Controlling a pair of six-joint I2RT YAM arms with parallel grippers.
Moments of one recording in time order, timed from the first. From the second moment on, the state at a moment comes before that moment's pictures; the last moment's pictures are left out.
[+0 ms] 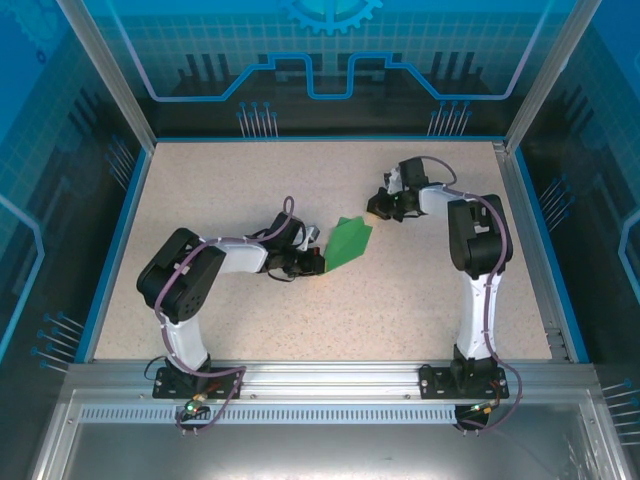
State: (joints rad) left arm -0.50 1.84 0.88 -0.02 0.50 -0.59; right arm 0.17 2.18 1.45 -0.28 -0.57 0.51
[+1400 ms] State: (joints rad) left arm -0.47 1.97 1.20 -0.34 0.39 -0.45; right arm 0.33 1.99 1.09 -0.07 -0.68 0.63
